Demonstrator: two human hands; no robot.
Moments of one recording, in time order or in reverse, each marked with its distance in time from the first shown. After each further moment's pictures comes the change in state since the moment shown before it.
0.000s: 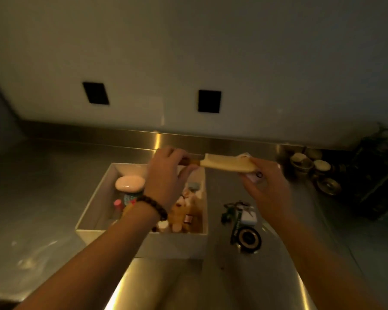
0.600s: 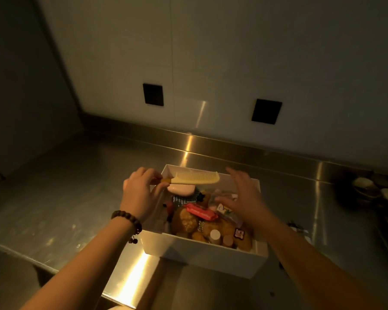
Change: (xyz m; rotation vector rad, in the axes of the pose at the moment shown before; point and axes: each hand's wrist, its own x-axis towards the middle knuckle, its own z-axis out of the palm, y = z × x) left_hand -0.046 -0.160 -0.080 0.185 0.022 -0.321; right_hand 0.018 -0.063 0.146 -0.009 -0.585 0.039
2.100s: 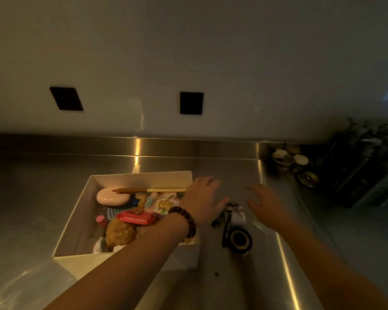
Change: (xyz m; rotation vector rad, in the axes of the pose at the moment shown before) left_hand -0.028 0.223 0.137 -0.061 -0.613 0.493; right_hand -0.100 0.148 -0.116 -0.262 0.156 0.376
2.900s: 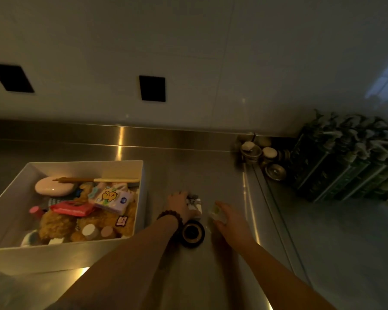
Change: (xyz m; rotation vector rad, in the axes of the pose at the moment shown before) left_hand 0.058 0.012 0.142 -0.173 -0.171 -0.483; right_hand -0.029 0.087 0.034 0.139 -0.042 0.025
